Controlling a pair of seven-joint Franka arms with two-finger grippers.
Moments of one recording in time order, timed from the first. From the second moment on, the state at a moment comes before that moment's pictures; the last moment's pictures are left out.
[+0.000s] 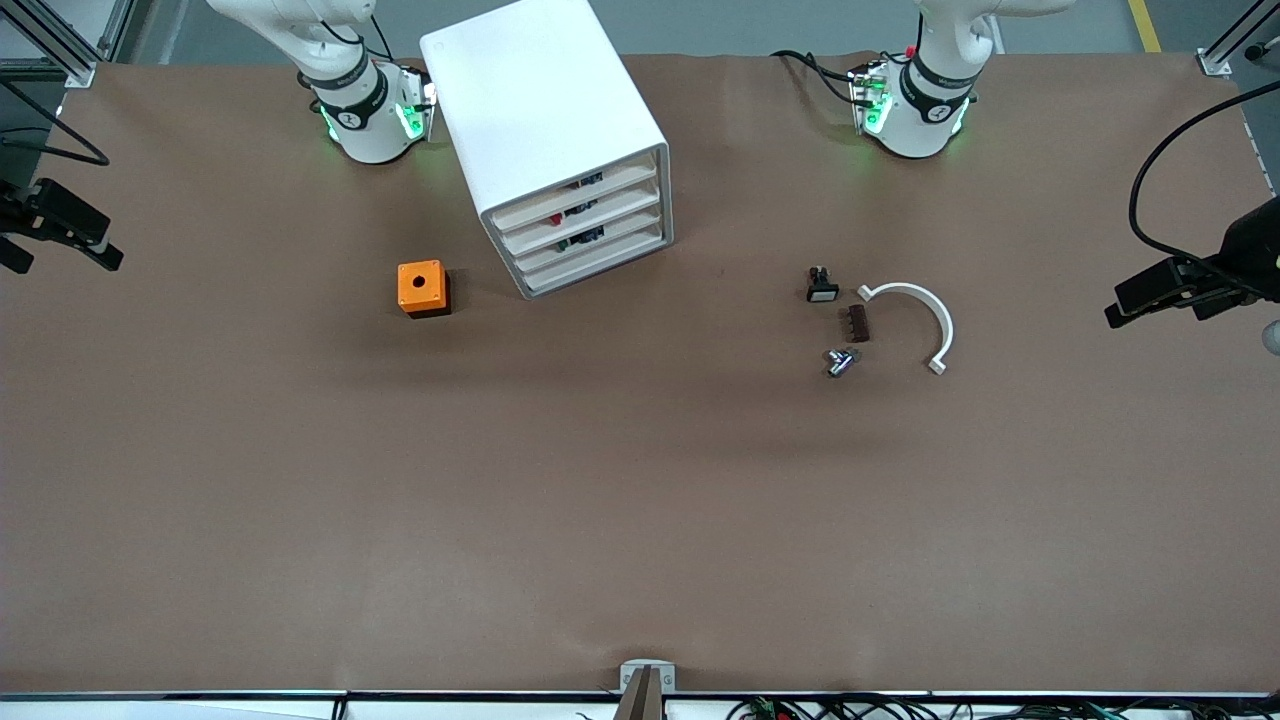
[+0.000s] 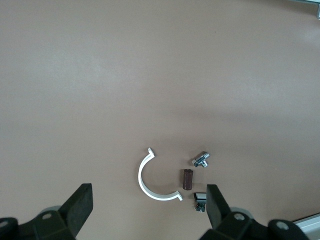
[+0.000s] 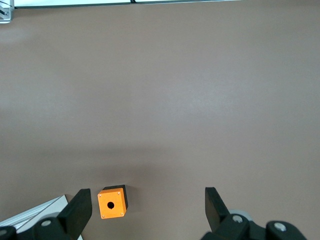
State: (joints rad) left arm -0.08 0.16 0.07 -1.37 -0.08 1.54 -0.11; right arm -0.08 -0.09 0.00 -1.62 0.06 1.65 -0.07
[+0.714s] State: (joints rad) left arm -0.08 0.18 0.07 -1.37 -0.08 1.55 -0.13; right arm -0.08 -0.09 0.00 -1.60 0.06 1.65 -0.07
